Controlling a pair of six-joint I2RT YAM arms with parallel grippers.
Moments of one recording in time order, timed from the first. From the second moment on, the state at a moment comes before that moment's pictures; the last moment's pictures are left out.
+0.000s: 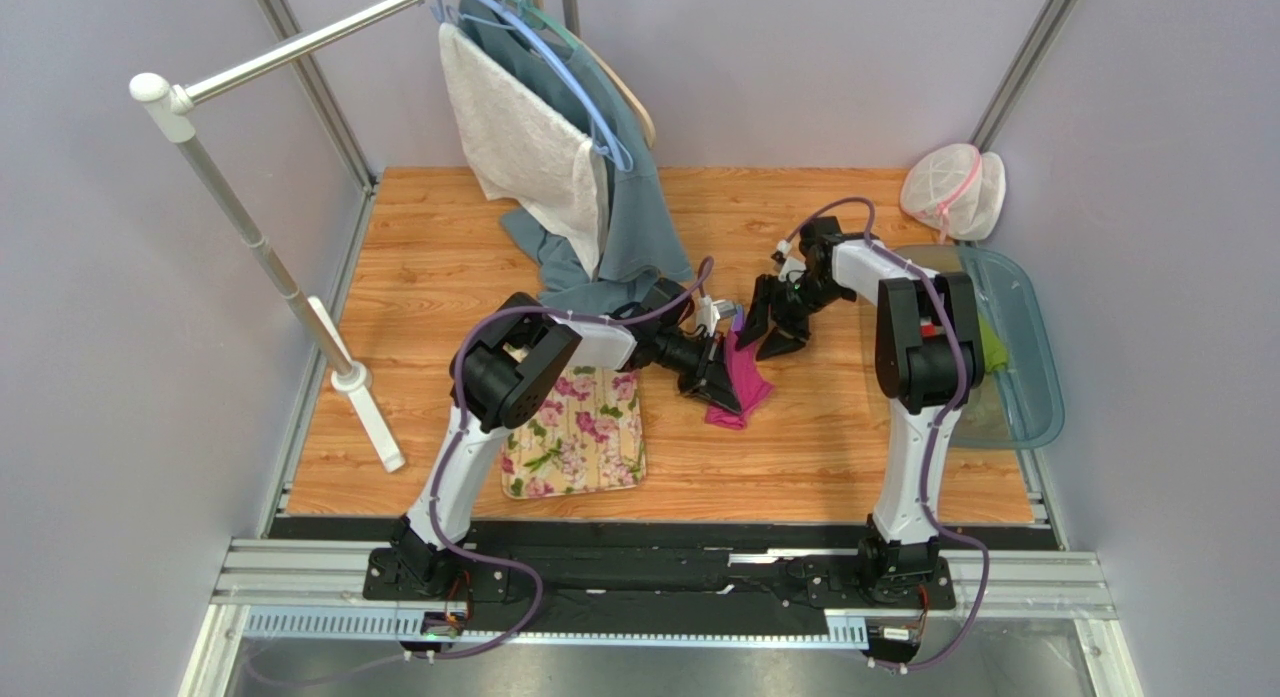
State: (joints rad) left arm -0.73 2.29 1.37 0.15 0.94 -0.69; right arm 0.12 2.12 1.50 -0.82 -0.58 0.28
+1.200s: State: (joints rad) left arm -0.74 2.08 1.27 0.15 0.71 -0.56; right arm 0.13 2.12 1.44 -0.73 -0.72 0.24
